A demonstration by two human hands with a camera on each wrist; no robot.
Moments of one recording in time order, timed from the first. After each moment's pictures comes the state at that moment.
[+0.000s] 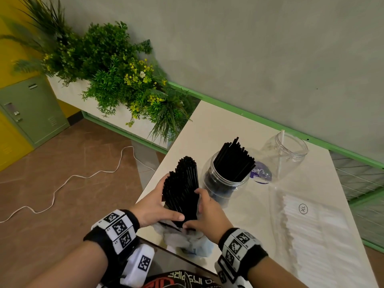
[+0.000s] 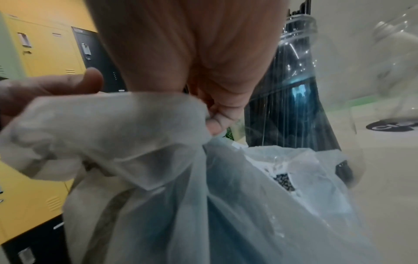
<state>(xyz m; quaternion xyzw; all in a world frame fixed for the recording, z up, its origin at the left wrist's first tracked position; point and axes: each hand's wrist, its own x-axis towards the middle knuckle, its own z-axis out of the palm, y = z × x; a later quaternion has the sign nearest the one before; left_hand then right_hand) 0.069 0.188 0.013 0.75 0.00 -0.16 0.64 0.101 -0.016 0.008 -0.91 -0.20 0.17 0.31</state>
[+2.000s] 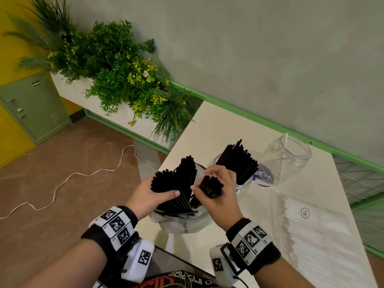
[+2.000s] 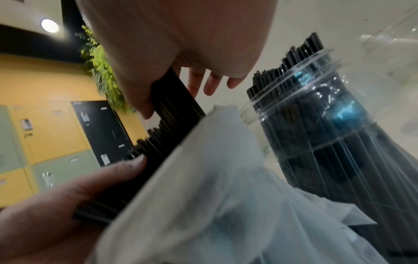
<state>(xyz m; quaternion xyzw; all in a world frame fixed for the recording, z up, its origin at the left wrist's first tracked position) 0.075 0.193 0.023 0.71 0.13 -0.01 0.69 0.111 -0.004 0.064 -0.85 -0.21 -0.07 0.47</state>
